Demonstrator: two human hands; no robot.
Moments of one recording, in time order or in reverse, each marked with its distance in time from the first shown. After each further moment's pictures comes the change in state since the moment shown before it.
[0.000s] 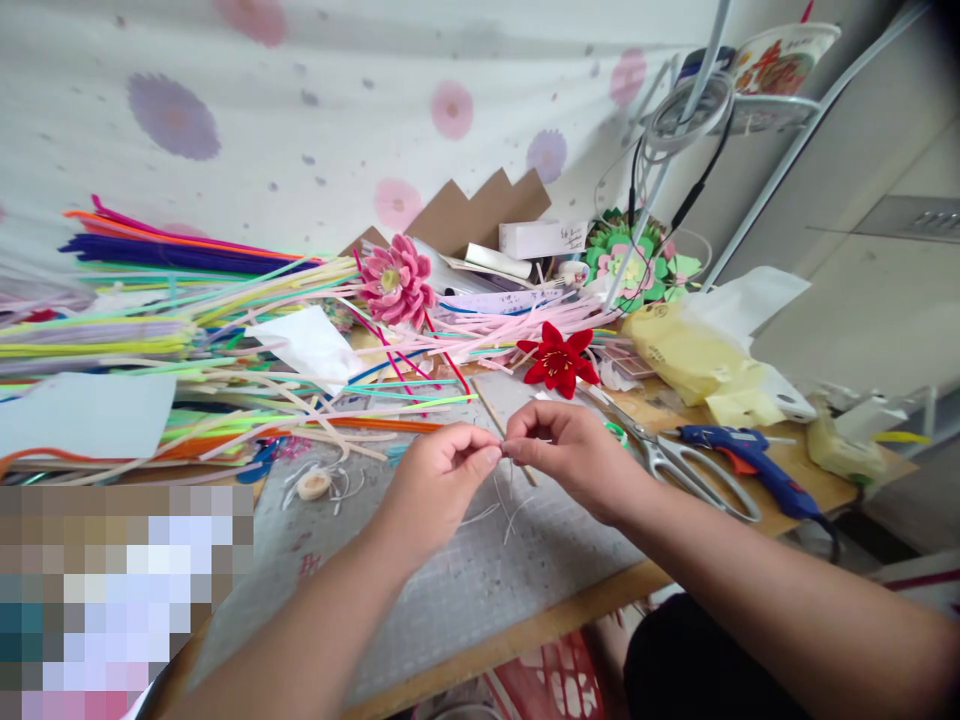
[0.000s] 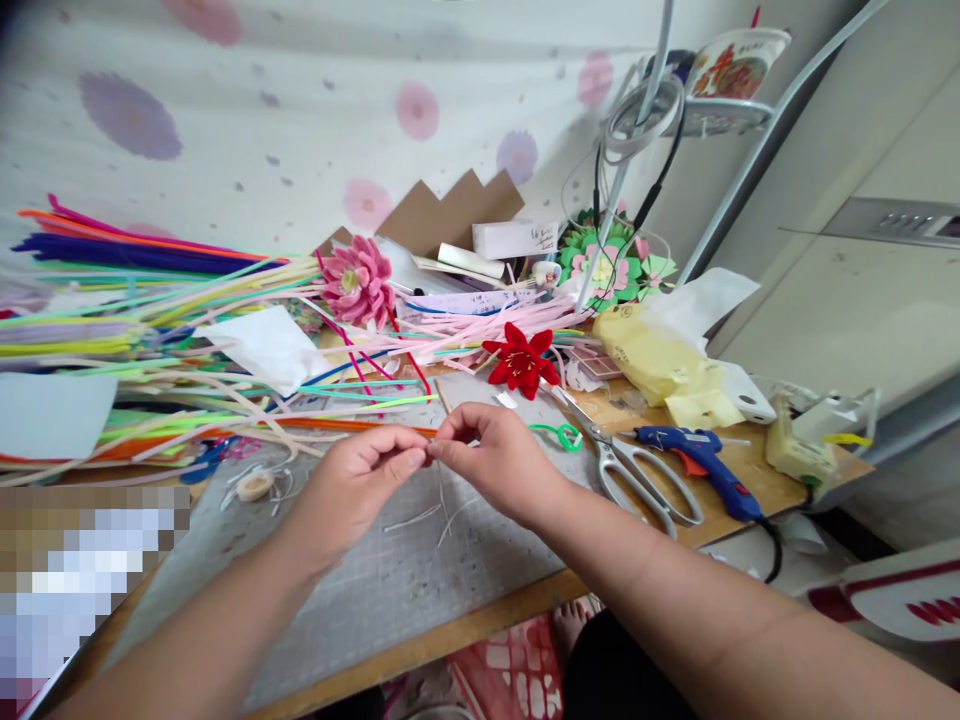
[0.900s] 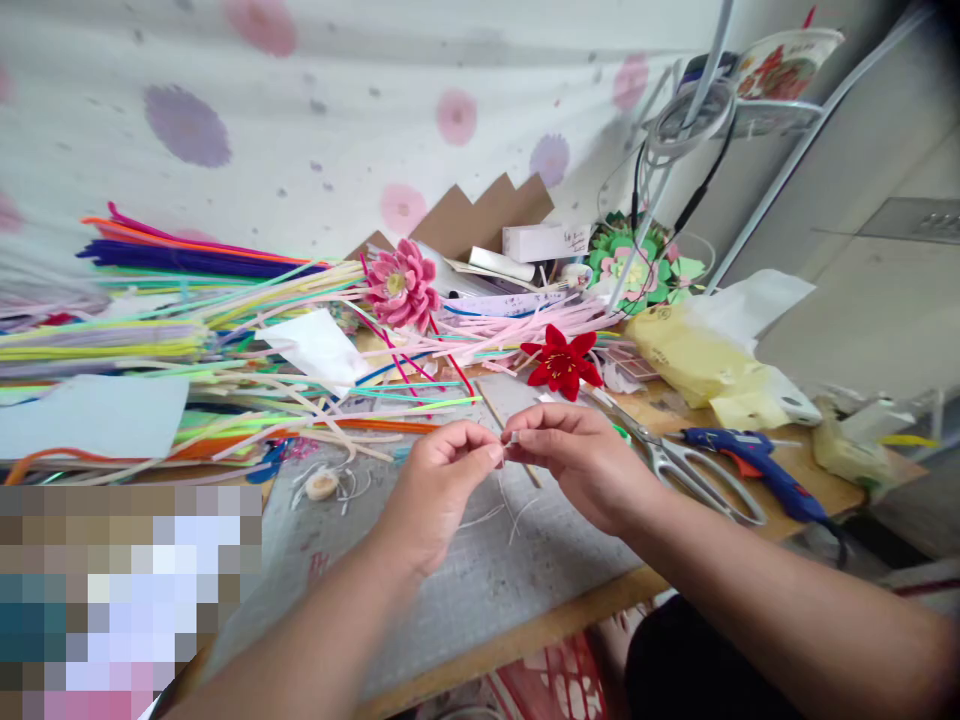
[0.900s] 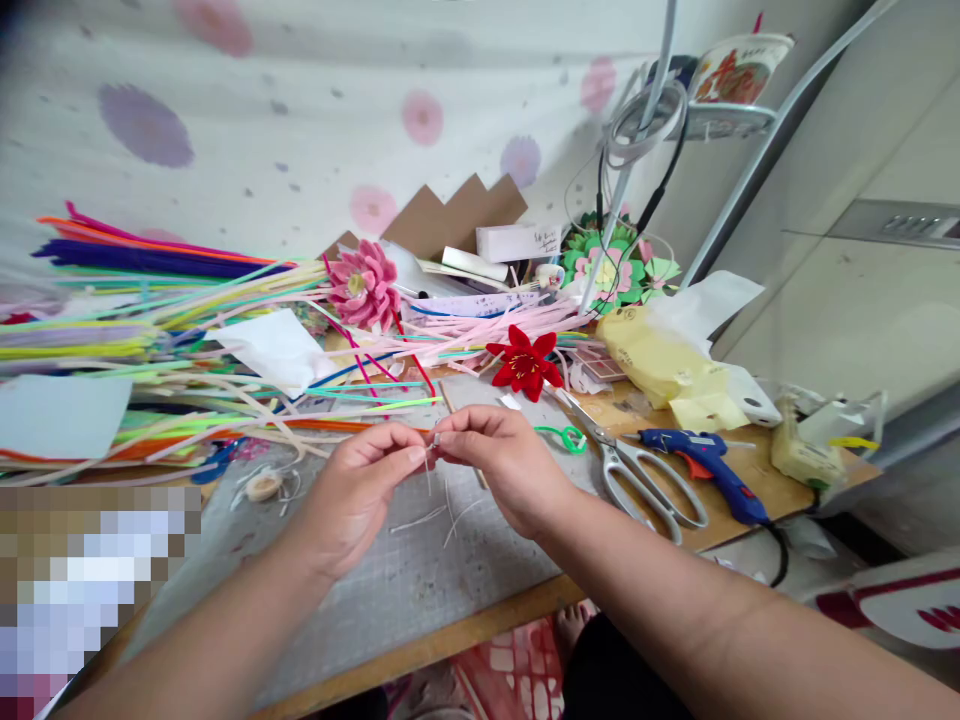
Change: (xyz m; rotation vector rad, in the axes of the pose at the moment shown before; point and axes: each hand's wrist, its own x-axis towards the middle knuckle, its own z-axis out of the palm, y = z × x) left_hand -0.002 -0.005 0.005 -0.356 0.059 -0.071; right_hand -0.002 -0.006 0.009 0.579 0.005 0.130
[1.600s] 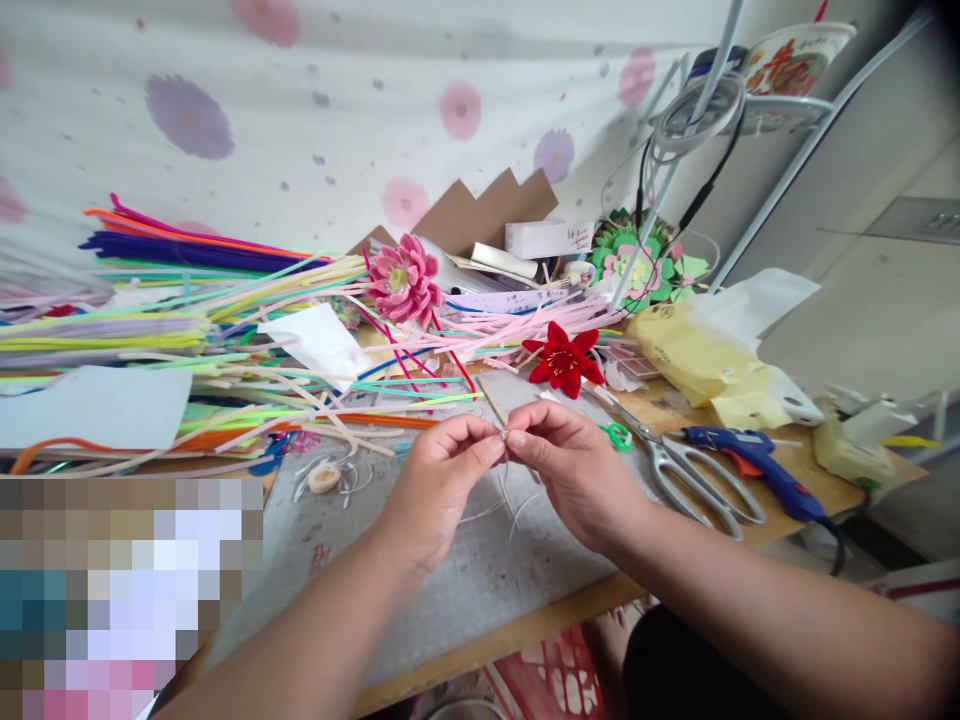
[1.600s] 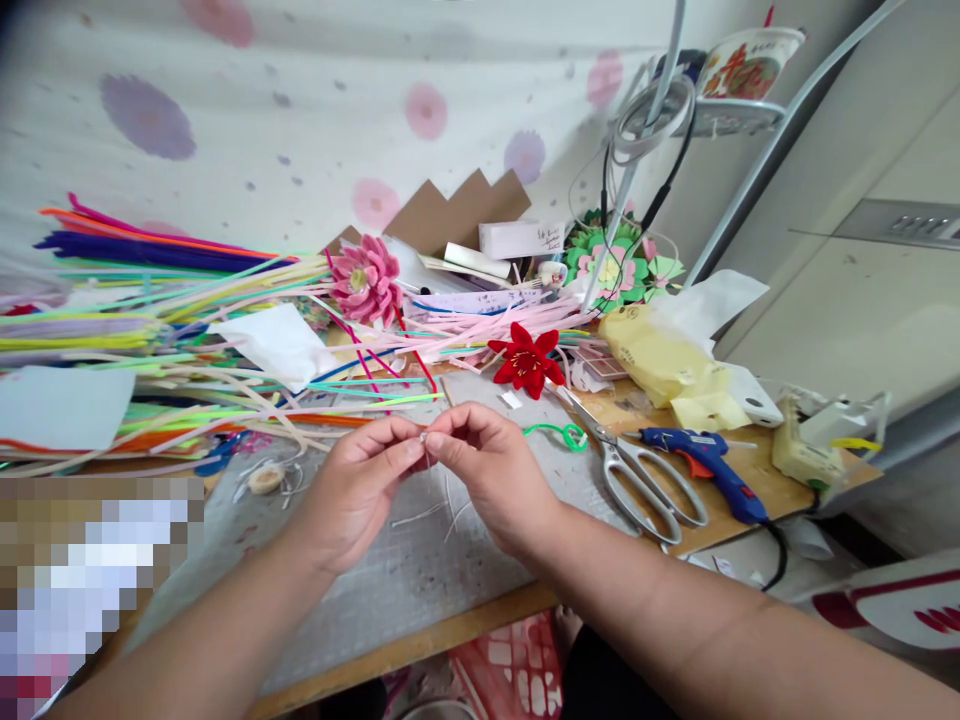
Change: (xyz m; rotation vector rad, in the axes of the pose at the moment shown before) left_hand -0.001 0.000 0.002 -0.125 -0.041 0.038; right_hand -0.003 0.018 0.011 0.076 0.019 -0.183
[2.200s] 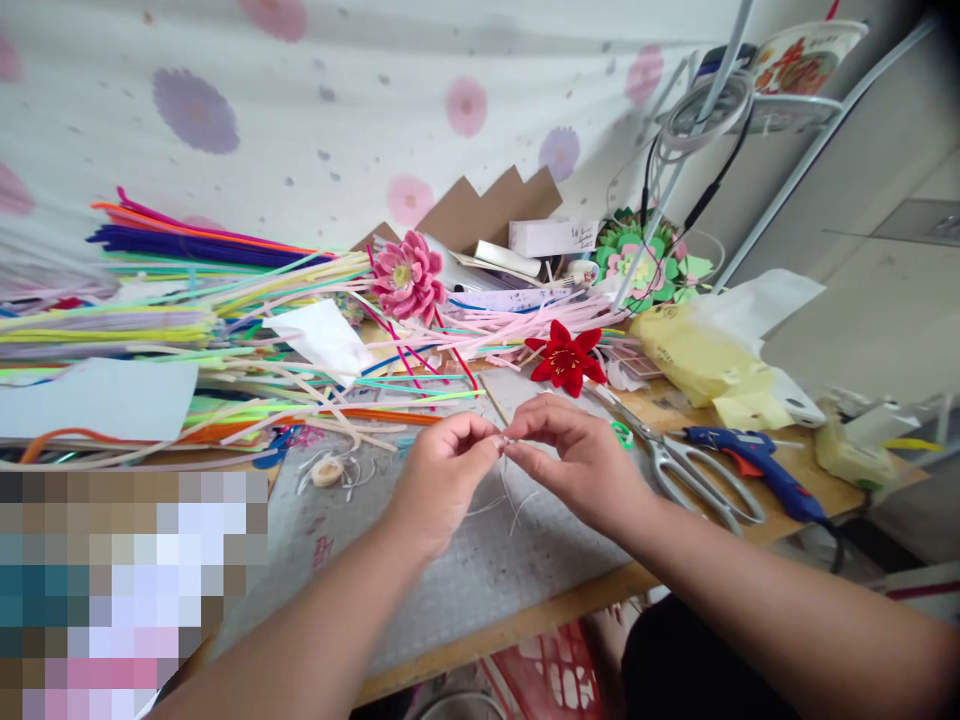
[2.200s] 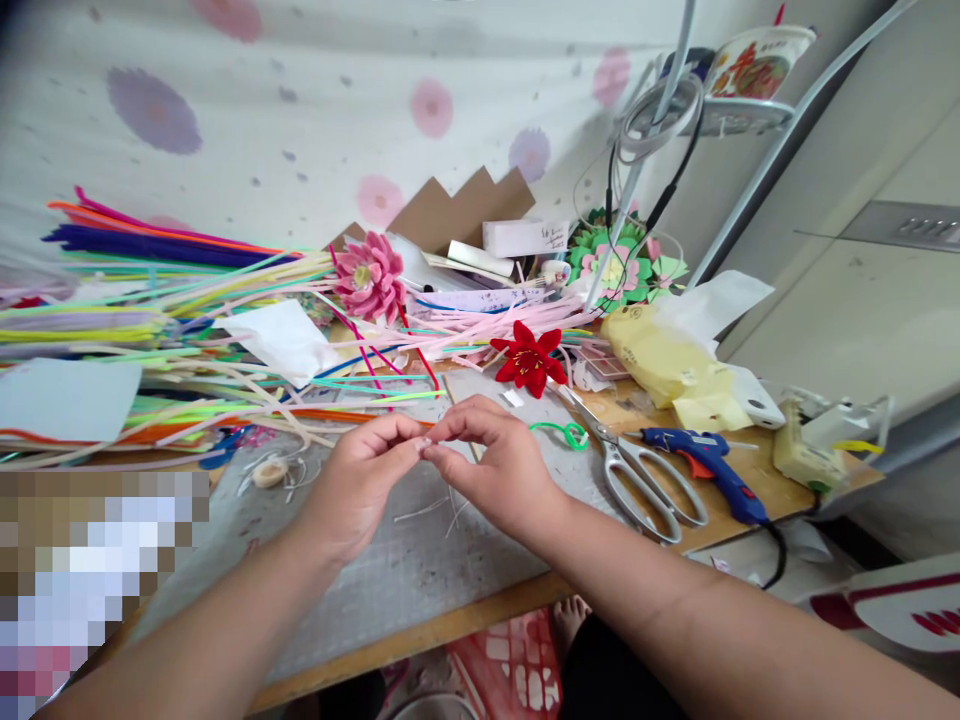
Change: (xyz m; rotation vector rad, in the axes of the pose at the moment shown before) left_hand 0.000 -0.003 -0.004 0.274 0.059 0.033; right_hand 0.001 -0.013 -0.012 -0.759 -0.058 -0.336
